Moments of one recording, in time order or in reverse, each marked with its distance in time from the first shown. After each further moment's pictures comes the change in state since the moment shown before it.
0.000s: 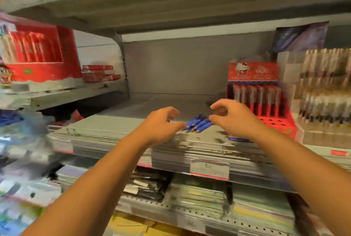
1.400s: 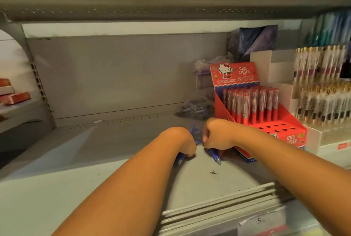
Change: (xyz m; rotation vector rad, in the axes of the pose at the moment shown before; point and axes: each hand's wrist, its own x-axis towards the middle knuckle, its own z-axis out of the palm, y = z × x) left_hand 0.185 -0.011 0.066 0.544 -0.815 0.123; right_hand 0.089 -0.016 0.057 -0.524 -0.355 0.550
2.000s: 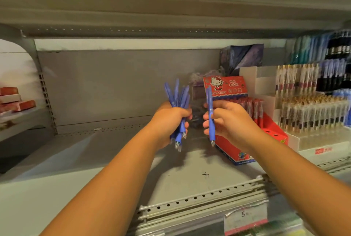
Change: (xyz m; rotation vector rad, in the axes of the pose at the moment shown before) left_hand -0.070 -0.010 -0.014 -1.439 0.448 0.503; right_hand -0.048 0.014 -0.016 1.366 0.450 -0.254
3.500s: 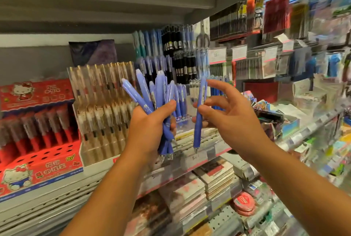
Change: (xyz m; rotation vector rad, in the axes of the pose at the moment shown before) left_hand 0.017 -0.039 0.474 -0.268 -0.076 0.251; right_hand -0.118 -0.056 -0.453 -0.115 0.255 -0.348
